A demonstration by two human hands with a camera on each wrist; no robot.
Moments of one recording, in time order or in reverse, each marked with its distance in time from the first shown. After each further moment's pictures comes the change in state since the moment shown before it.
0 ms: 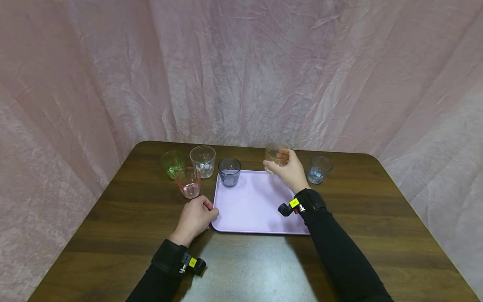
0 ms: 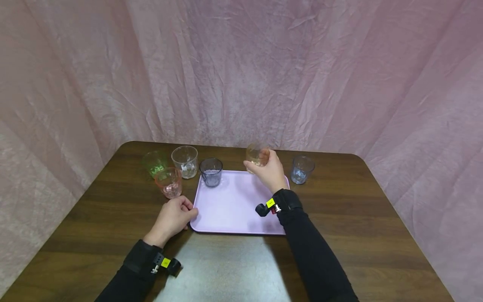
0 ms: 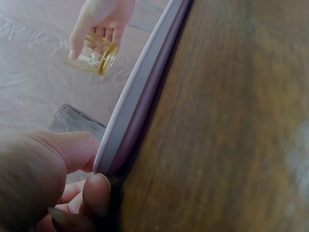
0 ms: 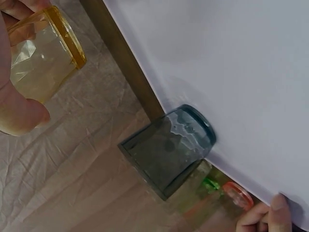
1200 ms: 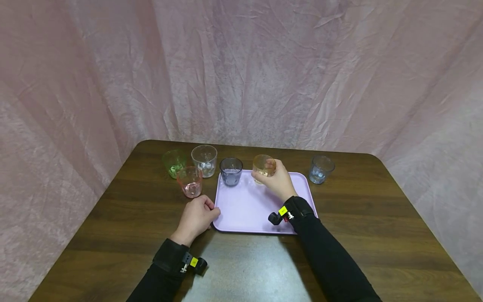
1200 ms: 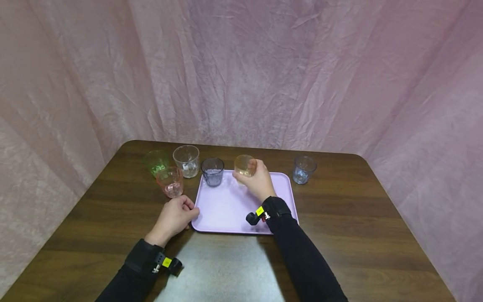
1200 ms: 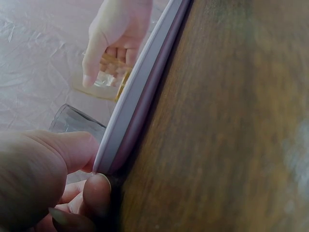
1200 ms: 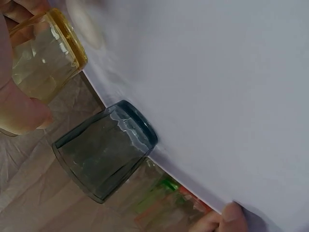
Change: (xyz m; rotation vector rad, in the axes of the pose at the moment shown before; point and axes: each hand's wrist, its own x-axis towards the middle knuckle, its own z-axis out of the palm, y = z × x) left_hand 0.000 0.002 -0.001 0.002 -0.007 -0.012; right_hand -0.007 0.018 0.044 -0.044 -0.062 -0.017
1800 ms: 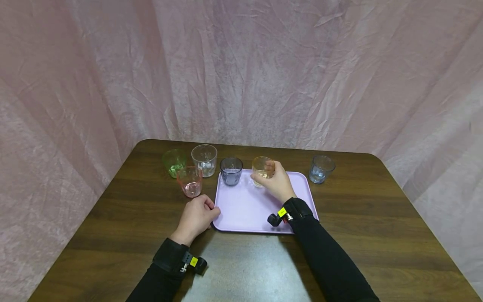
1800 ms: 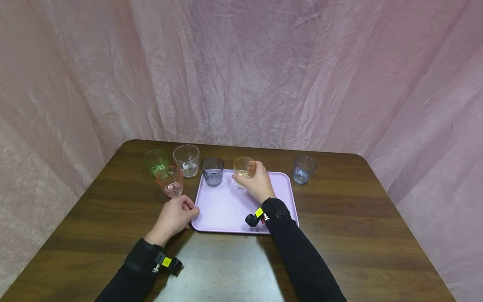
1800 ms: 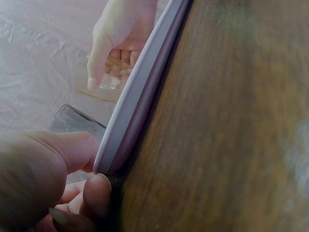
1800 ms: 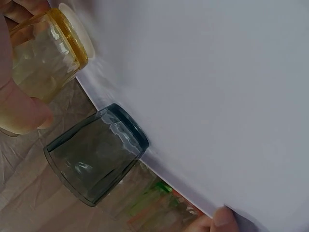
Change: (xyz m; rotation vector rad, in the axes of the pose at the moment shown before) left_hand 0.000 -0.001 0.001 0.004 0.003 0.006; right_hand -0.004 0.005 0.006 -0.020 0.004 0.007
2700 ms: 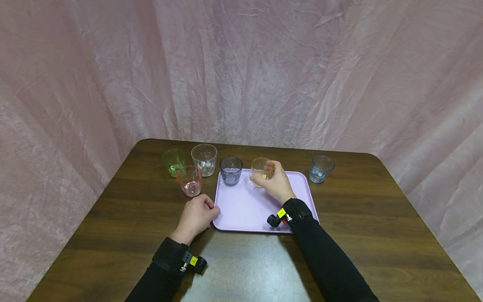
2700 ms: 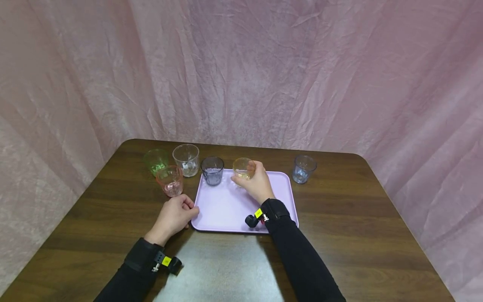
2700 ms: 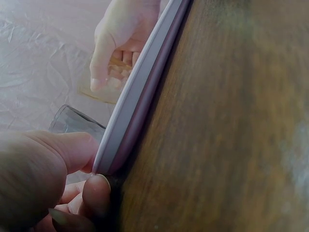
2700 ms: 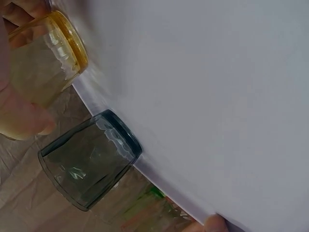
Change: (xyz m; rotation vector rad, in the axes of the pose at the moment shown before) left_hand 0.000 0.001 -0.001 -0.005 -0.005 -0.014; right_hand -0.003 0.002 0.003 0.053 -0.014 0.007
